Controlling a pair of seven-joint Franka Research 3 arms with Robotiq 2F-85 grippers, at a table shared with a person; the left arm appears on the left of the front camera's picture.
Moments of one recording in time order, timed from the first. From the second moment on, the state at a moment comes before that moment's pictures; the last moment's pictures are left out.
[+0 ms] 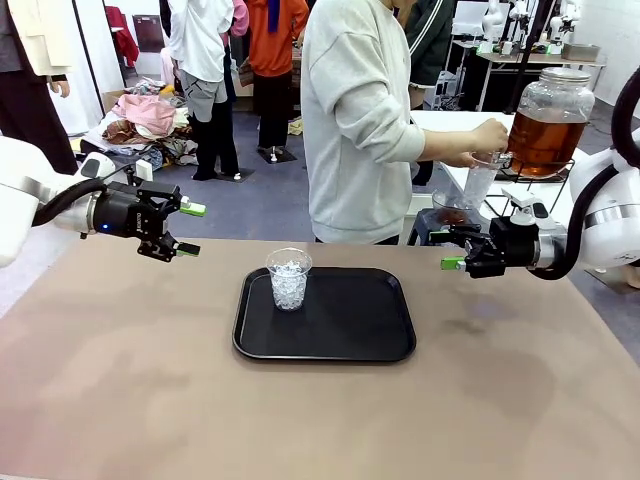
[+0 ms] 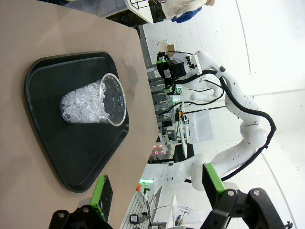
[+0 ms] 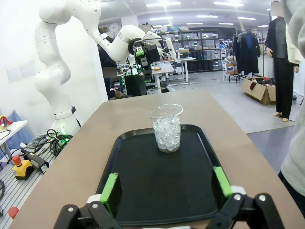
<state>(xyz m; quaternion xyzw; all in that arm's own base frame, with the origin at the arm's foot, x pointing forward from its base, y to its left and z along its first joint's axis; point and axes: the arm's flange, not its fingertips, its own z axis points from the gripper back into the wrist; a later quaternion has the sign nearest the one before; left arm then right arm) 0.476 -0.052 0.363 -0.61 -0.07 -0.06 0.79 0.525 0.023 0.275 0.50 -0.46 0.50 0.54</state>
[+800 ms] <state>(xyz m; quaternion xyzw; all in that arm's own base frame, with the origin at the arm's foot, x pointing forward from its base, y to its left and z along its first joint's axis) 0.476 -0.052 0.363 -0.61 -0.07 -0.06 0.79 0.525 0.023 0.275 0.50 -0.46 0.50 0.54</state>
